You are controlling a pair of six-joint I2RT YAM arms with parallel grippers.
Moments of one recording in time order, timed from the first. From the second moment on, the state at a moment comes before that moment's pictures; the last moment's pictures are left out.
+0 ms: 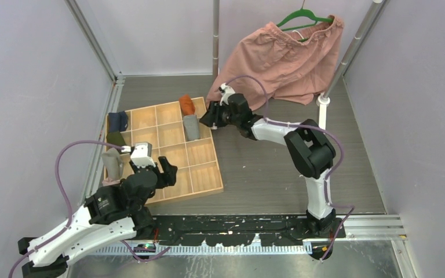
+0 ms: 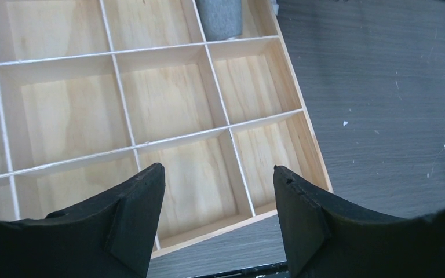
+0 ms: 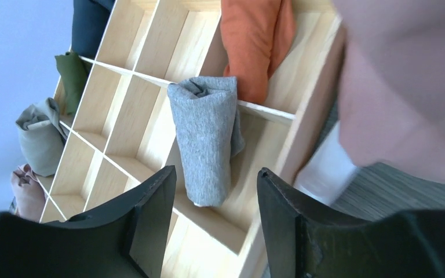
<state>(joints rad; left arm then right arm) -1.03 0.41 0.70 -0.89 -0.73 -0.75 0.65 2.08 1.36 0.35 -0.28 0.55</state>
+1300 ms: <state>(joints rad) -1.03 0.48 0.64 -0.77 -0.85 -0.59 0.61 0.27 0.63 -0.66 0.70 0.59</state>
